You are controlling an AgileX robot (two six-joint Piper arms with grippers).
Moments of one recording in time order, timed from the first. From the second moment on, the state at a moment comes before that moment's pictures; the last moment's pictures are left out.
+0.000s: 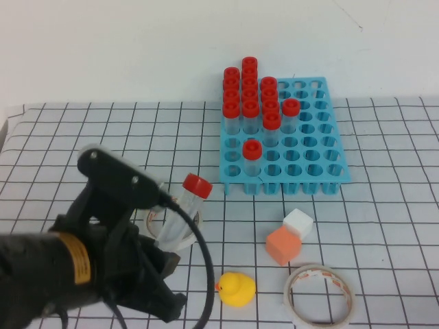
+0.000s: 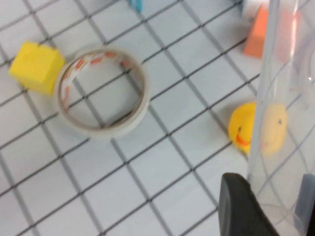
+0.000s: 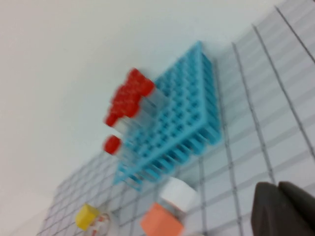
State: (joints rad) right arm -0.02 -0.01 0.02 0.88 0.32 -0.08; left arm -0.72 1.10 -0.84 0.10 0.63 -0.20
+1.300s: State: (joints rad) right arm 0.17 1.06 -0.72 1.69 1.03 -1.84; left arm -0.72 1.57 -0.57 0.37 -1.09 -0.48
